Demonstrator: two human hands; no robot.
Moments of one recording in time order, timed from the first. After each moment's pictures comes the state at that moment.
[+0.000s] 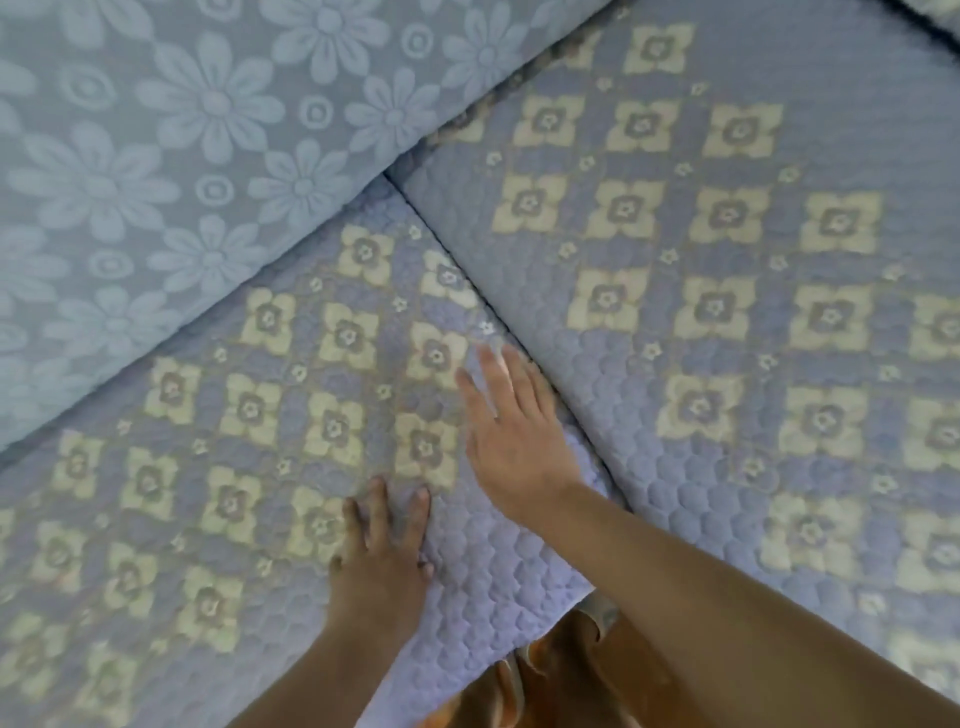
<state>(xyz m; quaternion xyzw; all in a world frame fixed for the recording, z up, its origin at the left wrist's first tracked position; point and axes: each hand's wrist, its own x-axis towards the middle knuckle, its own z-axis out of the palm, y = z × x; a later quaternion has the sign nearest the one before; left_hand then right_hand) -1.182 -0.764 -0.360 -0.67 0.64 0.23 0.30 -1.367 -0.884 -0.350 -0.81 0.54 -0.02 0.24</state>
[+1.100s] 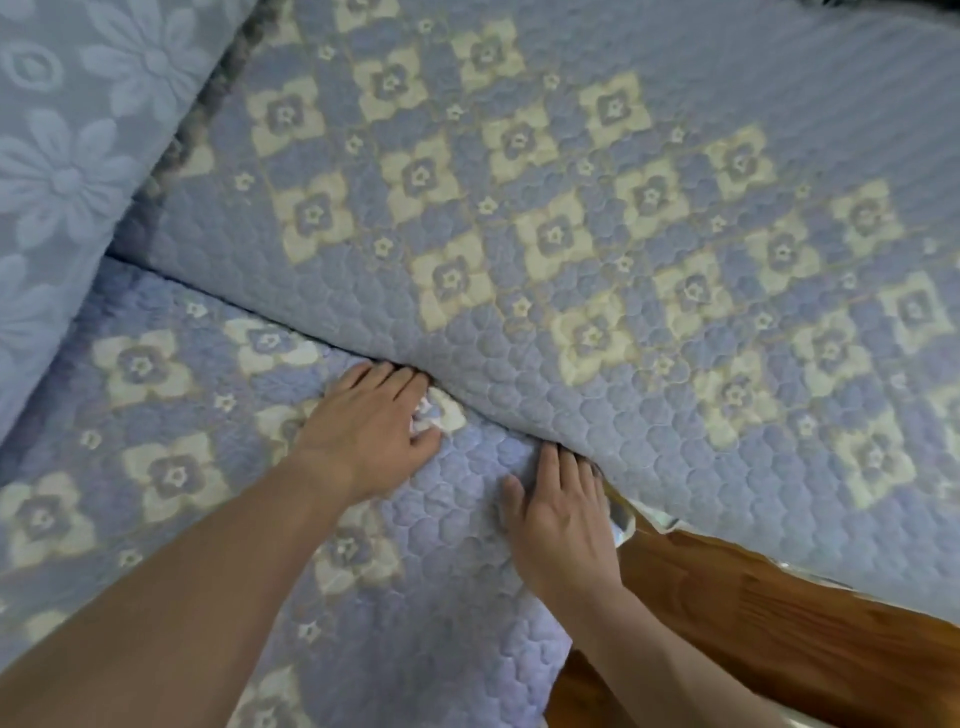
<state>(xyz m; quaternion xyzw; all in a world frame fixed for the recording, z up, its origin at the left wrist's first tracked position) -1.257 -1.000 -0.399 -0.29 0.93 0.13 0.21 -1.384 -0.801 -0.379 -0.37 0.87 0.00 0.31</state>
